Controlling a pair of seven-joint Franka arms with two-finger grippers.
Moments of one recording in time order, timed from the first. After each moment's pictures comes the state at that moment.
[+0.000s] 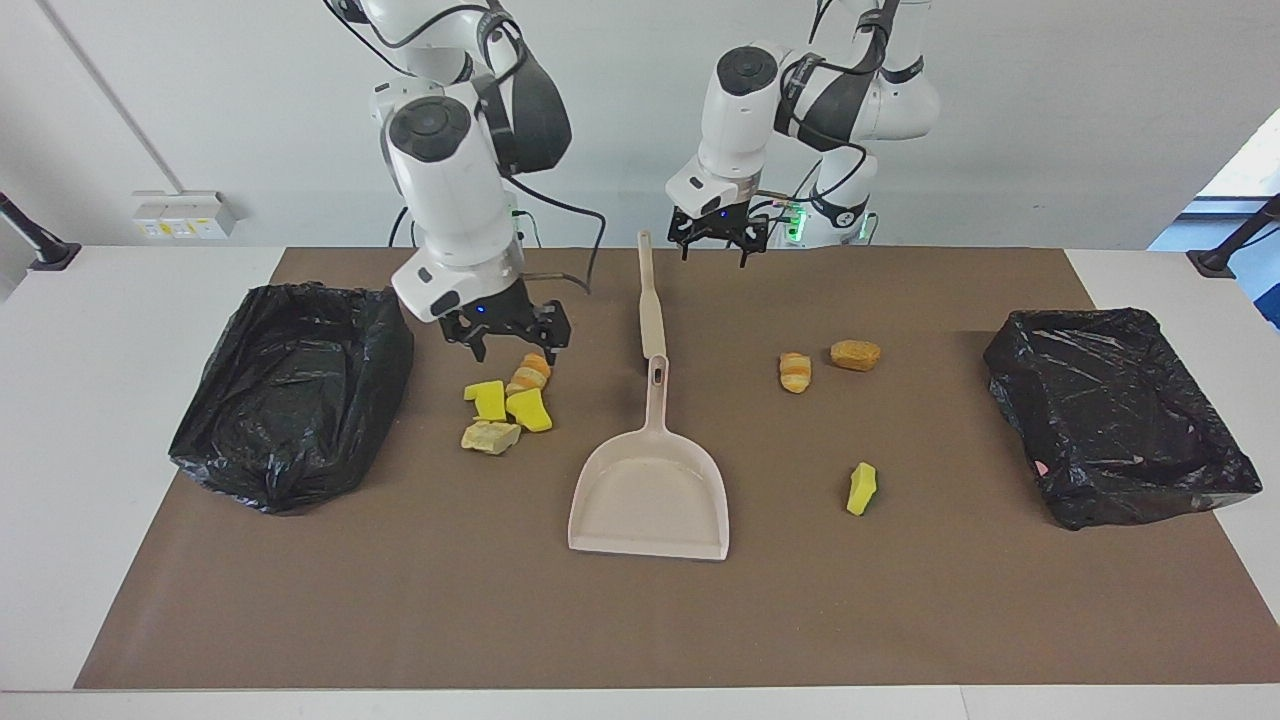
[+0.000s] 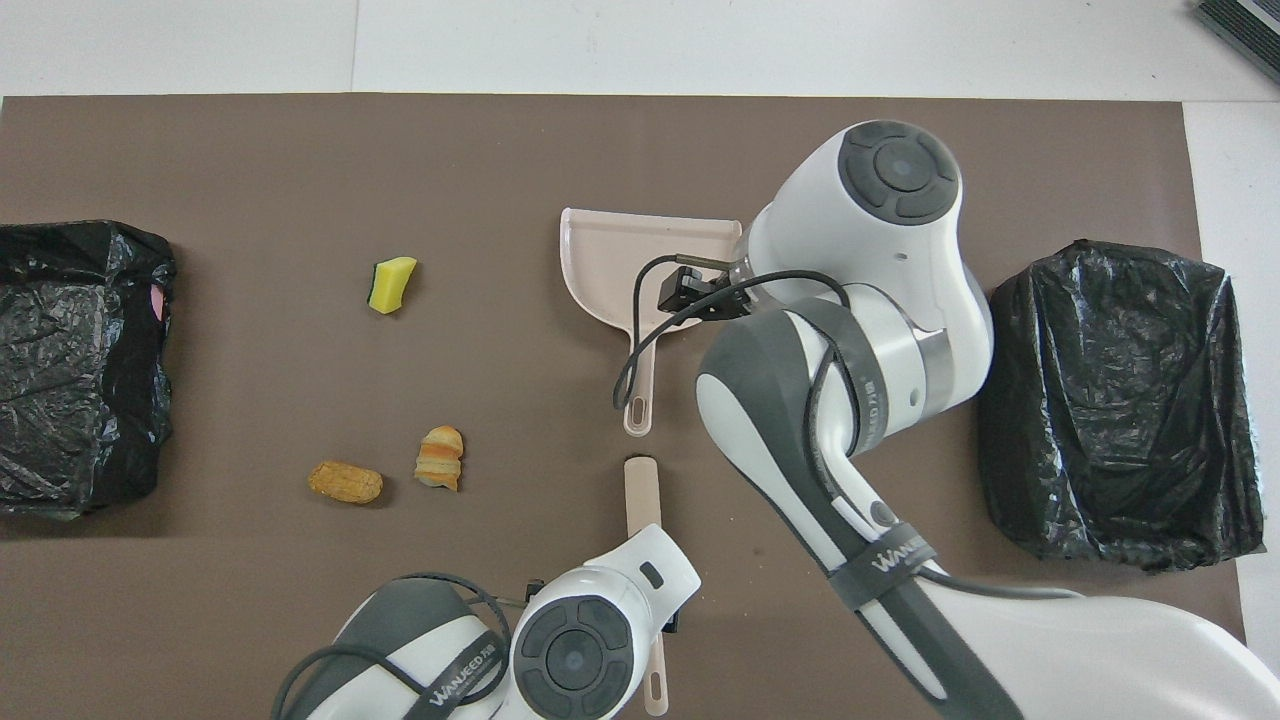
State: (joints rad) left arm -0.13 -0.12 -0.78 -2.29 -0.20 2.18 -0.61; right arm 0.43 0.38 0.00 -1.52 0.18 1.91 0.59
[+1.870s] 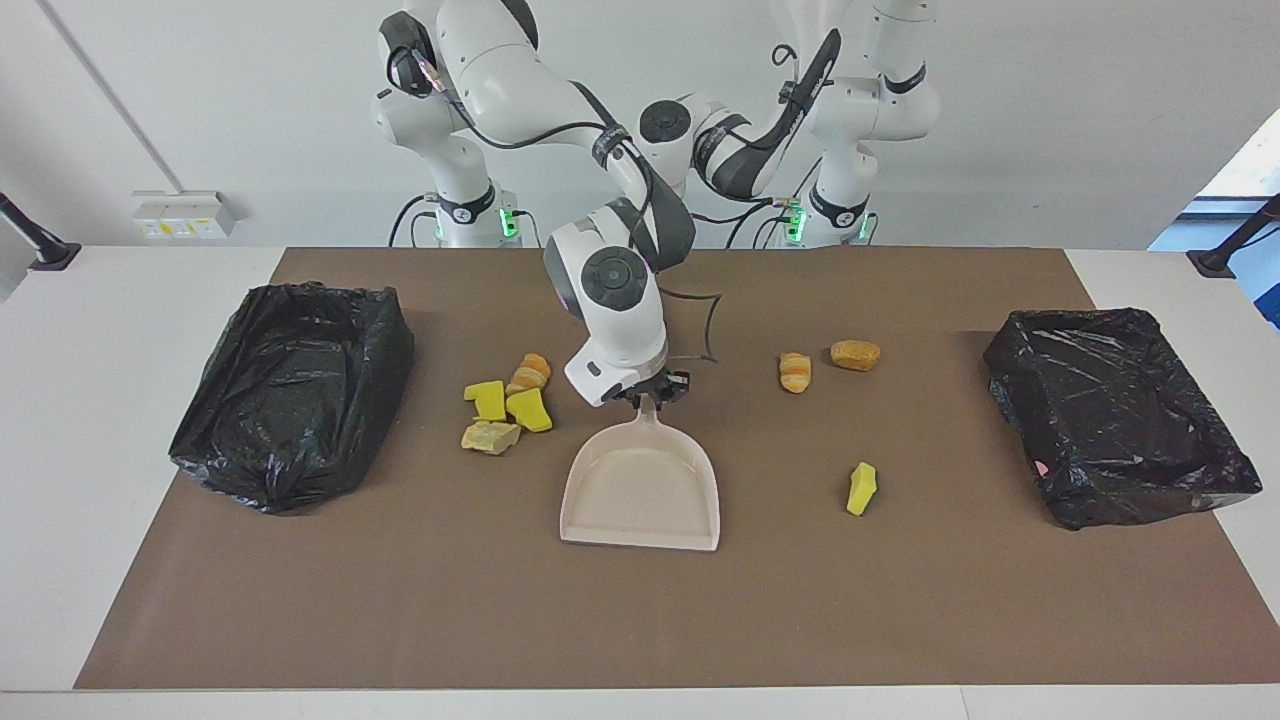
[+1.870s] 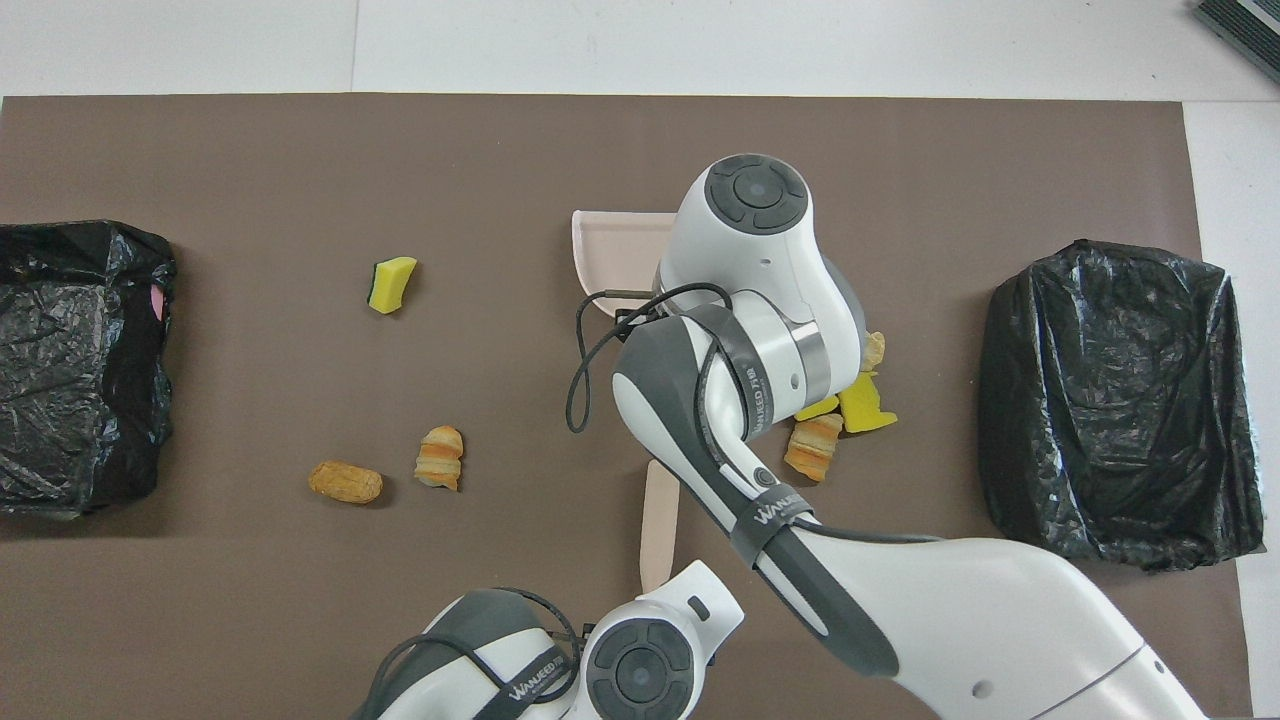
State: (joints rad) left arm -0.14 0.01 -0.88 -2.29 -0.20 2.23 -0.72; right arm 0.49 0.52 -0.03 -1.43 0.20 1.89 0.46
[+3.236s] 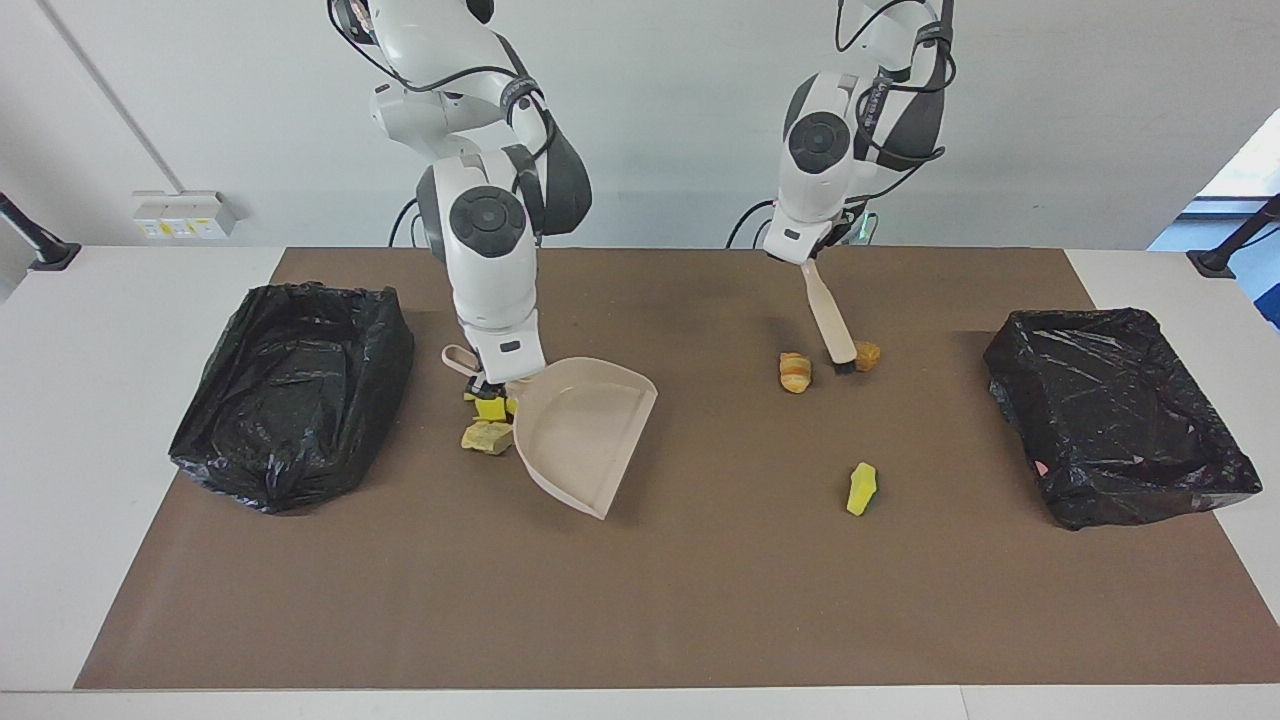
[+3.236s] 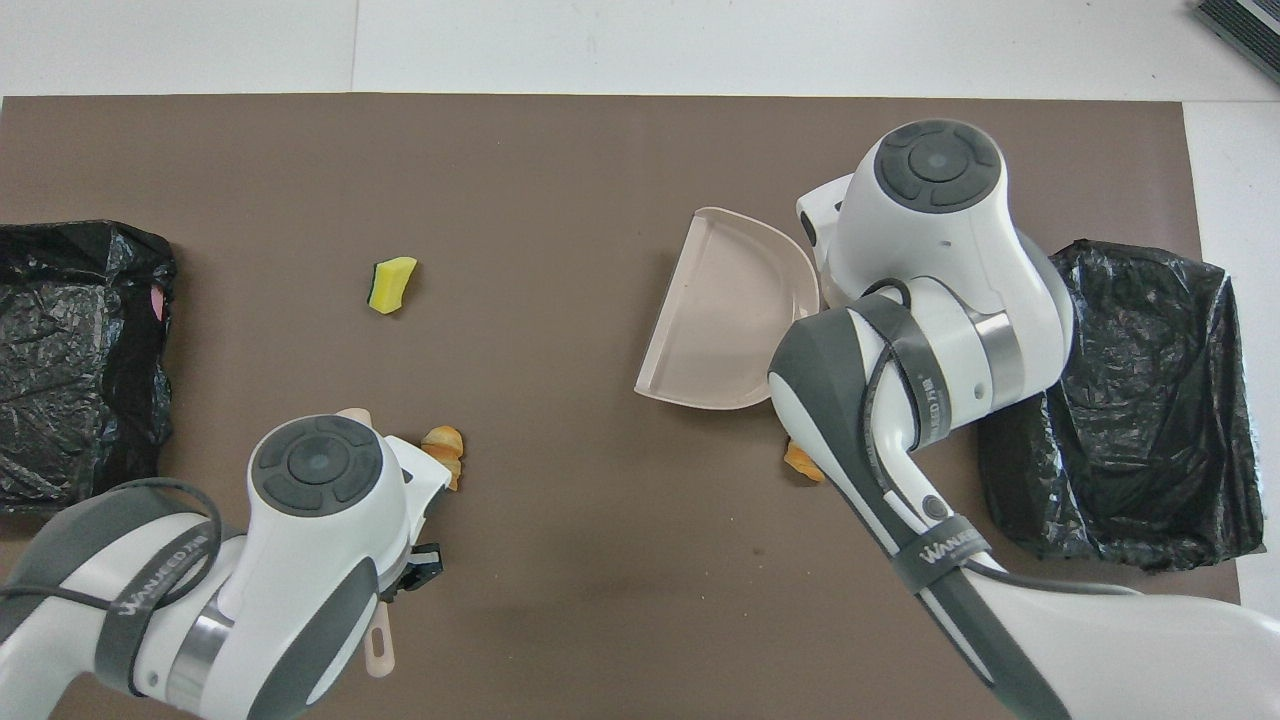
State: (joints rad) left arm -0.12 -0.23 -0.34 -2.27 0.00 1.63 -0.64; right arm 0.36 0.32 -0.01 -1.62 -0.09 1.77 -0.83
